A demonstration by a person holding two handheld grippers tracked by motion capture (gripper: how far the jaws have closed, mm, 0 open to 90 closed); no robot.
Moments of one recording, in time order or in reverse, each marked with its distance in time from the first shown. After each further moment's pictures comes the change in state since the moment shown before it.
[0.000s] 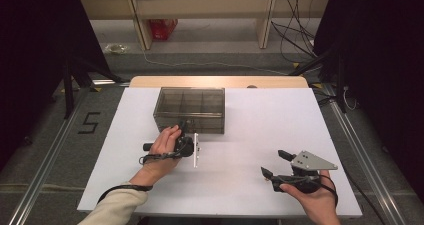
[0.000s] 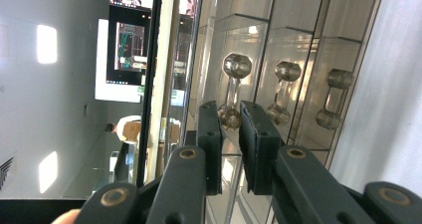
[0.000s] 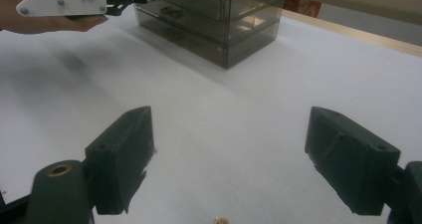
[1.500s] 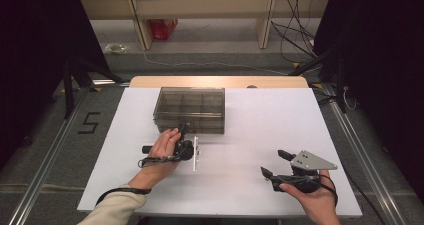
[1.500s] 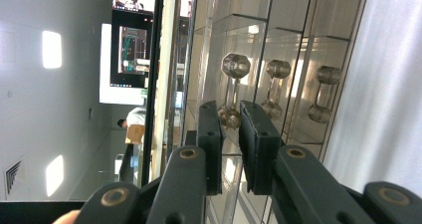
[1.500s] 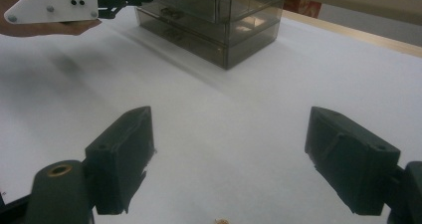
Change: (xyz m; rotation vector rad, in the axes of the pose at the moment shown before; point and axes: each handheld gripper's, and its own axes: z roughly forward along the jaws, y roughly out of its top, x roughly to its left) left arm -0.003 0.000 -0.009 -0.005 0.010 0.026; right arm 0.000 0.001 0.001 0.000 0.000 0.002
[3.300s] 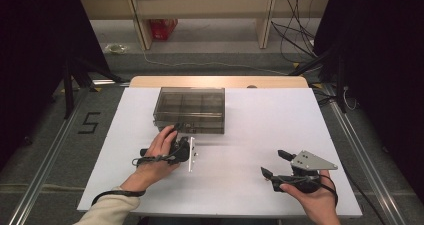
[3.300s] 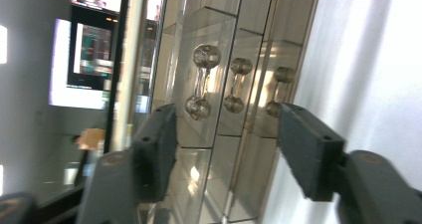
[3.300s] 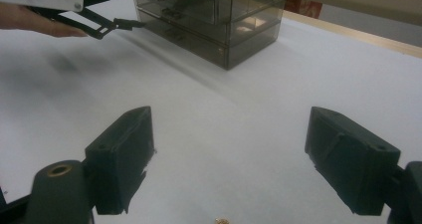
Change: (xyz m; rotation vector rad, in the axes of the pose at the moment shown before) left arm 0.009 -0.008 -0.008 -0.033 -0.190 -0.118; right arm 0.000 0.000 -0.001 -0.001 0.004 -0.003
